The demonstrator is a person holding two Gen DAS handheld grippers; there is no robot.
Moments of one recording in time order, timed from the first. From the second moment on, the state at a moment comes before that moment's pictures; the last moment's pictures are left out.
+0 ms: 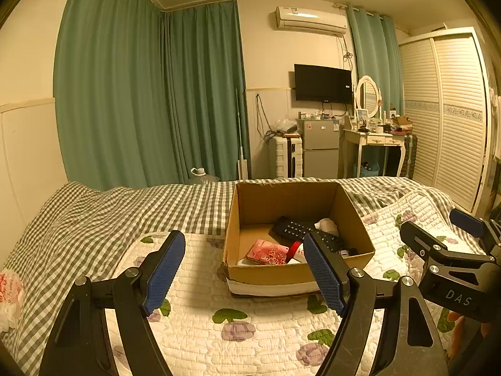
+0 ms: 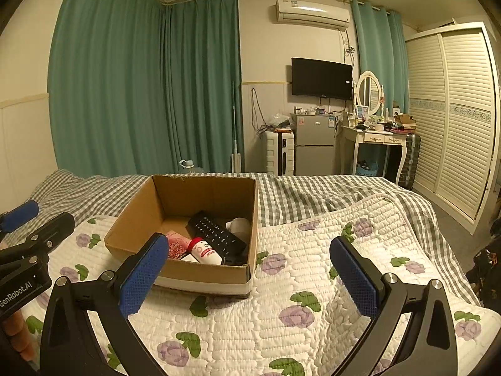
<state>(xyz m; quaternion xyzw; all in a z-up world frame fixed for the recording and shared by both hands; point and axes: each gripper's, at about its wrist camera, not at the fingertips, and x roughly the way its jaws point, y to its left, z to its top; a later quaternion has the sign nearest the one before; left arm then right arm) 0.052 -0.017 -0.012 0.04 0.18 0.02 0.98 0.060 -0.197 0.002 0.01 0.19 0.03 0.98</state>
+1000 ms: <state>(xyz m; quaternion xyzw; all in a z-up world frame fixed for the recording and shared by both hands) 0.050 -0.019 -0.013 0.04 0.18 0.02 0.98 0.060 -0.194 -0.002 0.01 0.20 0.03 0.98</state>
